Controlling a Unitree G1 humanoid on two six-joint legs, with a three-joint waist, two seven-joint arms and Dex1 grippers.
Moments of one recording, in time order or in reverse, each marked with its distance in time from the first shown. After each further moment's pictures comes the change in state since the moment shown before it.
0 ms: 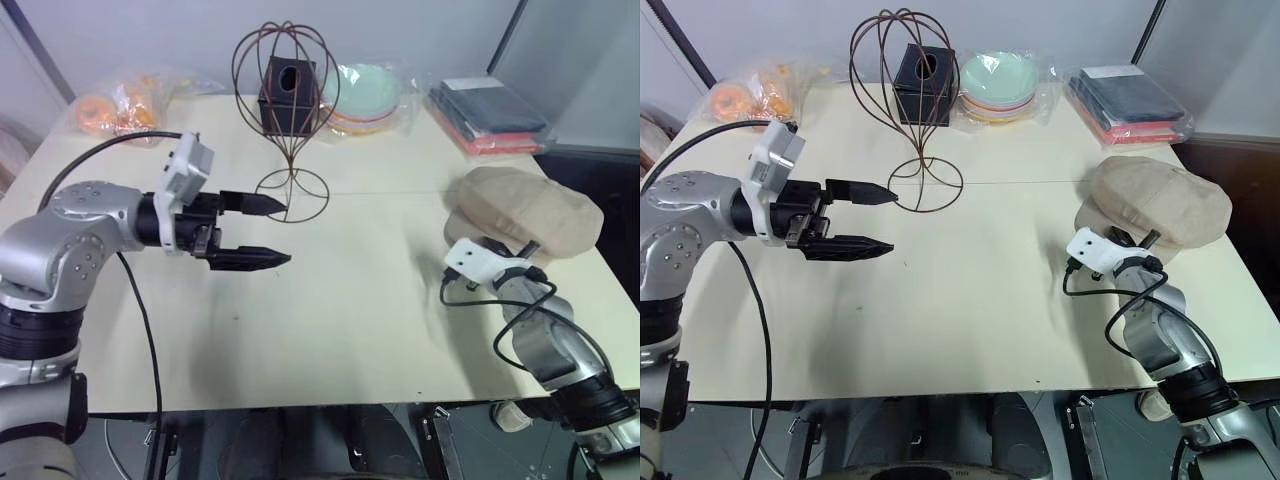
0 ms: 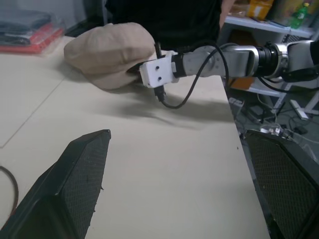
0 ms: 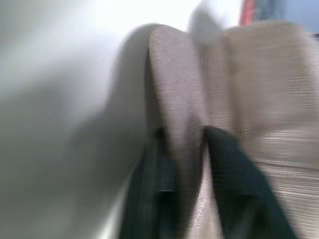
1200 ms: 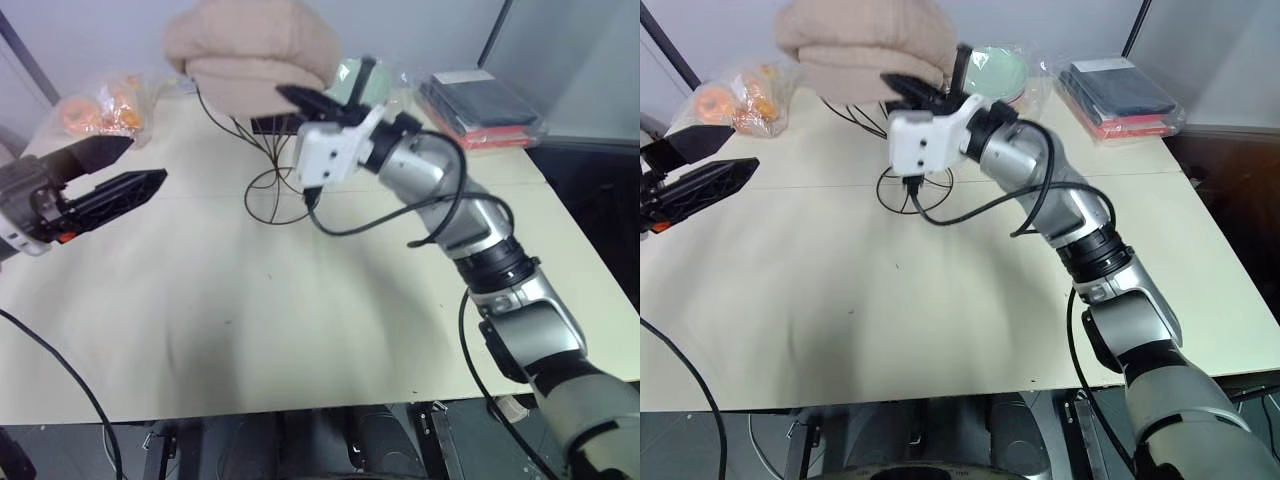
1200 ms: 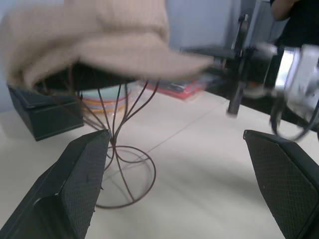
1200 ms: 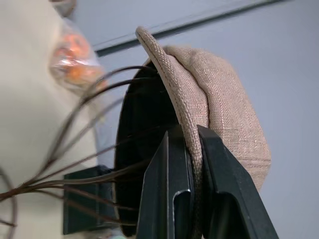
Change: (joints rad) left arm 0.337 0.127 0.674 -0.130 -0.355 0.163 0.461; right arm -0.769 0.357 0.201 0.196 0.007 -0.775 0.167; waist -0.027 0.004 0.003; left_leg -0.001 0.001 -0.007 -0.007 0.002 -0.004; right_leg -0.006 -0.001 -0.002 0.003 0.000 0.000
